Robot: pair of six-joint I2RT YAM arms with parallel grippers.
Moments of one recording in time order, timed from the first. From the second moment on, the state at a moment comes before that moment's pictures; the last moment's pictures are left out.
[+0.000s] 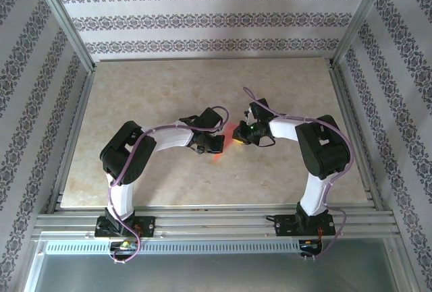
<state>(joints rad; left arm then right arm) -0.68 1.94 1.19 -0.39 0.27 -0.57 0.34 1.87 0.98 -0.21 -0.51 0.69</state>
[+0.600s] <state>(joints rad) -0.68 1.94 1.20 -0.40 0.27 -0.56 0.27 1.69 0.97 -0.15 -0.49 0.59</state>
